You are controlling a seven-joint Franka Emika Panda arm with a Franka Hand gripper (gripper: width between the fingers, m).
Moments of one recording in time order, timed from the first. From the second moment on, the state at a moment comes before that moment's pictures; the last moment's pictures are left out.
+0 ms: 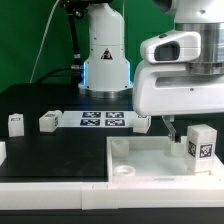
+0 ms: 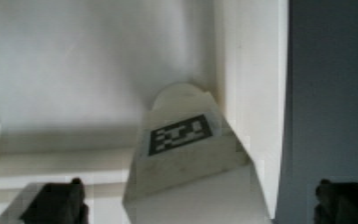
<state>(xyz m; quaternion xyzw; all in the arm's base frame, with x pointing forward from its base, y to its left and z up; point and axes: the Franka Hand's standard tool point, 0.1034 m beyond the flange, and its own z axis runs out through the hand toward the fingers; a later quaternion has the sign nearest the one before) 0.621 0.121 0.079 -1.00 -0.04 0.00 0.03</state>
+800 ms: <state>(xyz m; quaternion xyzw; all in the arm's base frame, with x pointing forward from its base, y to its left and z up) 0.621 0.118 0.078 -0.99 0.15 0.00 0.03</state>
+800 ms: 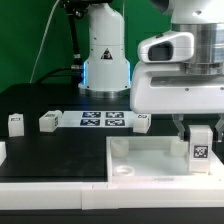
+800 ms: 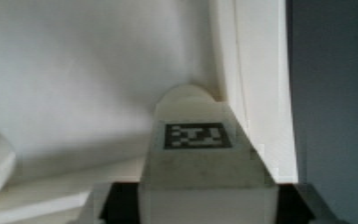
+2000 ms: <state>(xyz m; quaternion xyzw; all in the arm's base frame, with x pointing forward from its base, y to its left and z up) 0.622 0.120 0.075 -0.87 0.49 0.01 0.03</state>
